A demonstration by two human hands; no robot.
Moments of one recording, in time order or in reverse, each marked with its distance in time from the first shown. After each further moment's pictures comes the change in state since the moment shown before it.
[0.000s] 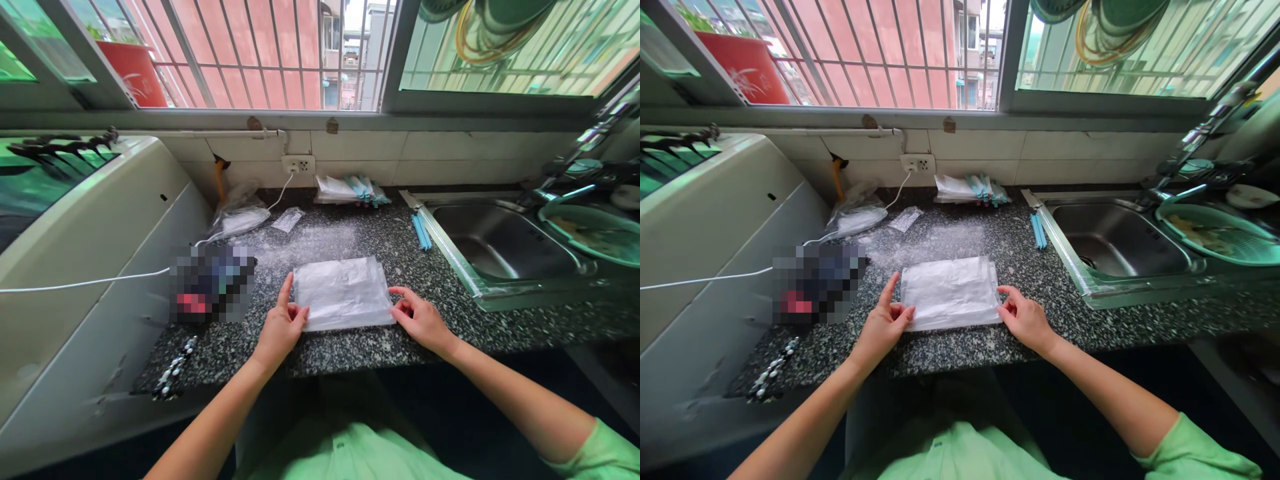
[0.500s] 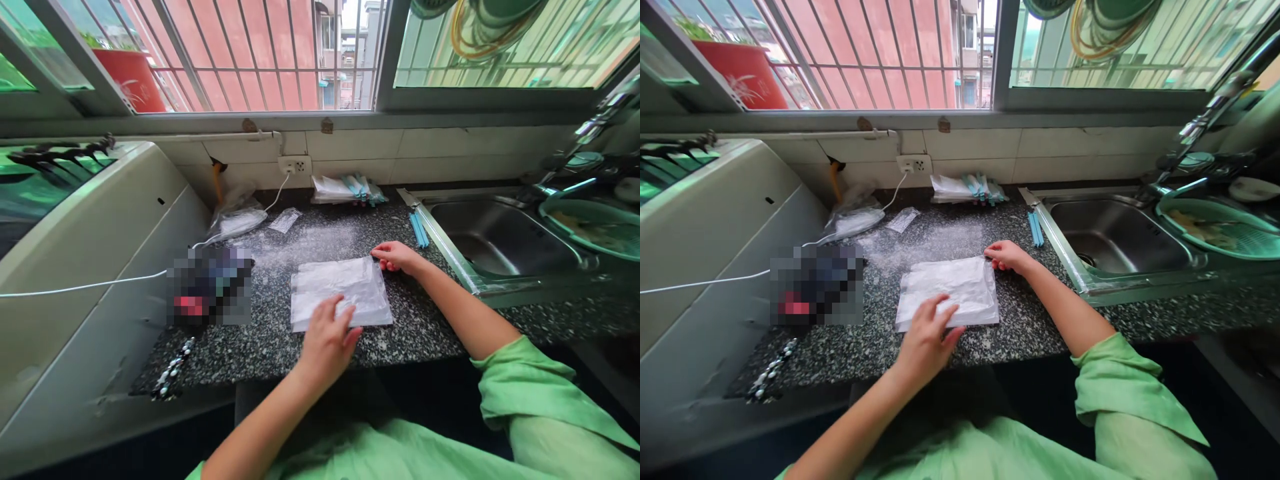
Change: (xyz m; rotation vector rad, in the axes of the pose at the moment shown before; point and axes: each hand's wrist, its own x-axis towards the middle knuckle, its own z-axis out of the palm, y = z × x) left_hand -0.024 0.029 0.063 0.570 0.083 0.628; right_hand 0.129 -0.003 -0.020 0.366 -0.254 0.291
